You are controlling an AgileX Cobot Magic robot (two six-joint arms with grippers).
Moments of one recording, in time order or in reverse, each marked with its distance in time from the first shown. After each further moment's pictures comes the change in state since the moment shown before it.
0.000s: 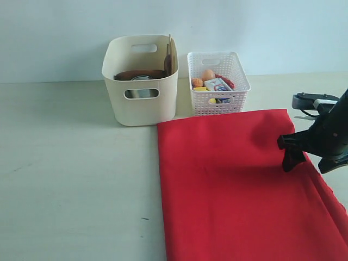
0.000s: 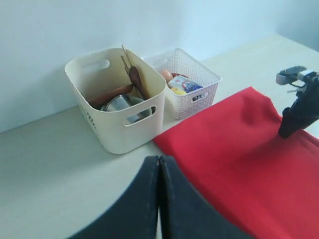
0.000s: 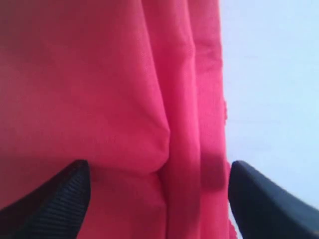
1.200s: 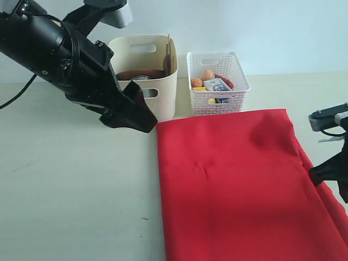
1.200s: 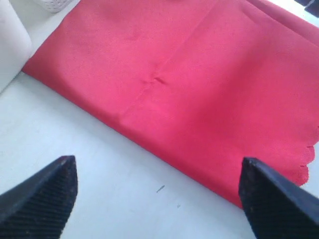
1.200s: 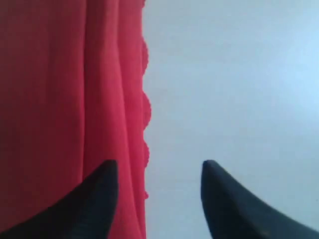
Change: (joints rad) left arm -0.146 0.882 -0.462 -0.181 0.277 0.297; right arm 0.139 -0.282 0.186 -0.494 0.256 0.393
